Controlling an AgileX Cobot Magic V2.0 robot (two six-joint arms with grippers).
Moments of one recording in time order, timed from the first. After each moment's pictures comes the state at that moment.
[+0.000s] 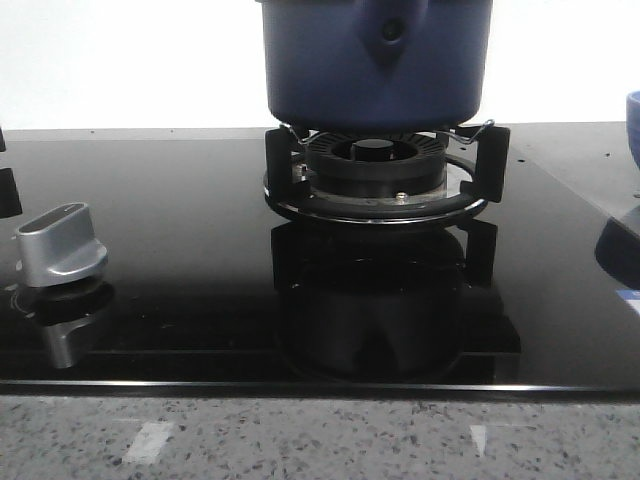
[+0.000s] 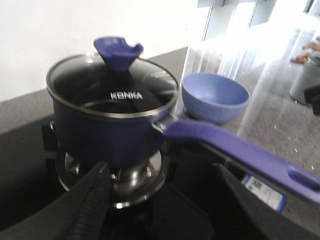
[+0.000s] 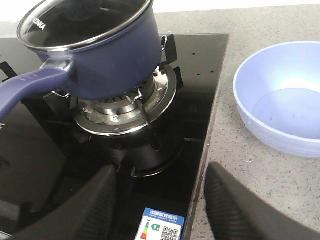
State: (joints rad) left arm -0.26 0.90 -0.77 -1.32 0.71 1.27; right arm -0.01 0.44 -0.68 0.45 0.80 -0.27
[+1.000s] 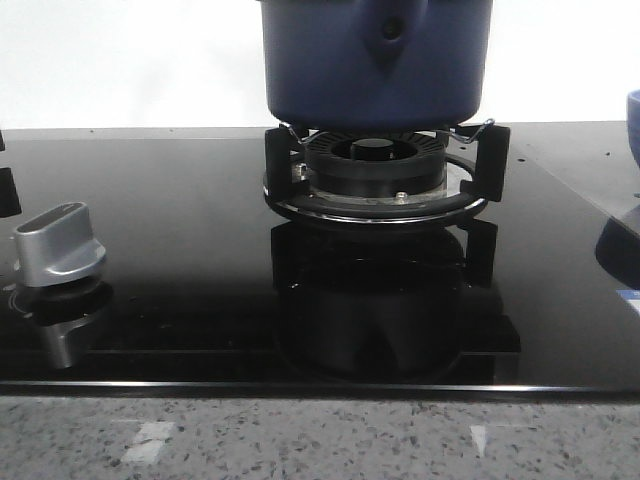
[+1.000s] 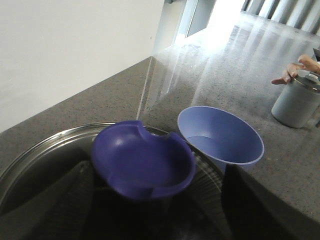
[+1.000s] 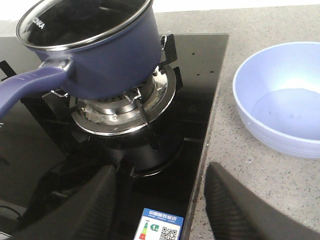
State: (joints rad) left arm -0.37 1.70 -1.43 -1.51 0.85 1.48; right arm -0.01 0.44 -0.68 0.45 0.80 -0.28
